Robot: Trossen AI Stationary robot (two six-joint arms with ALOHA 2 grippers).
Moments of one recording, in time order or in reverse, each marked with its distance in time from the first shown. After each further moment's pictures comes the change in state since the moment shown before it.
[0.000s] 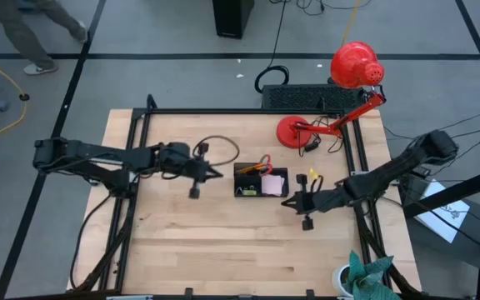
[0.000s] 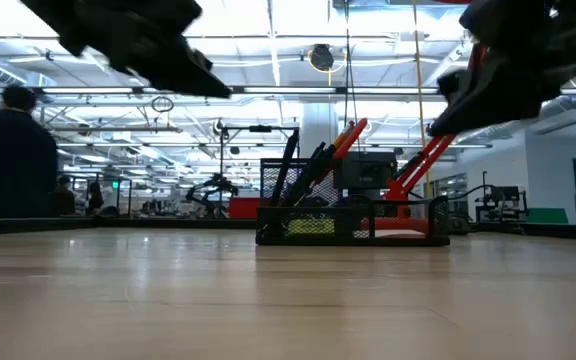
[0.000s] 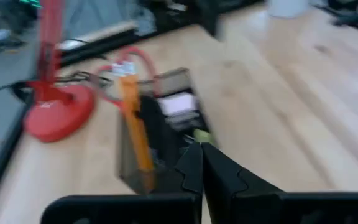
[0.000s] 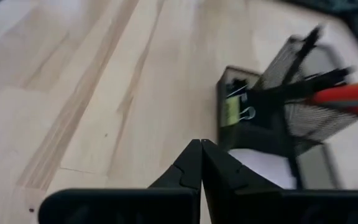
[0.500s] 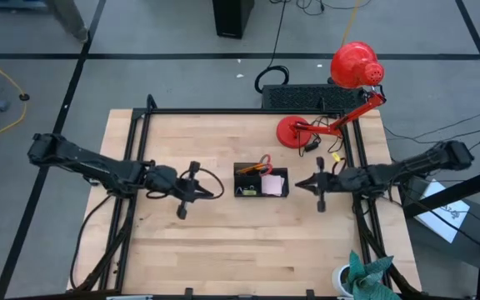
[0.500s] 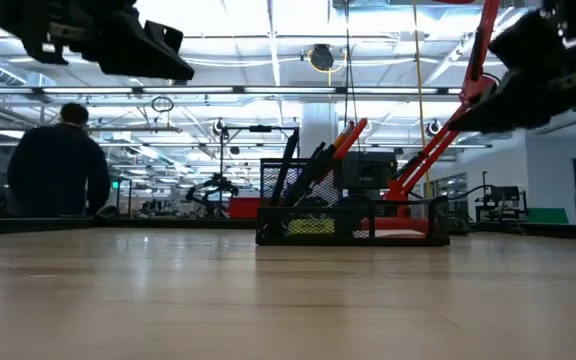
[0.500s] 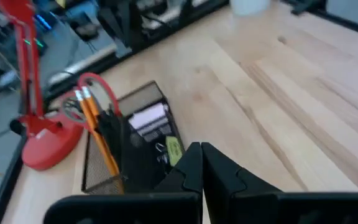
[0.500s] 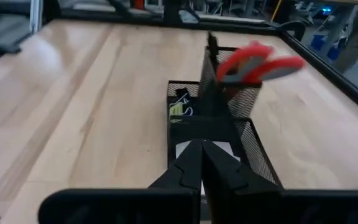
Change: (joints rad) left arm -0.271 -0.115 -0.097 0.013 -0.215 0.052; right arm -0.191 -0.527 -0.285 0.017 -0.093 0.008
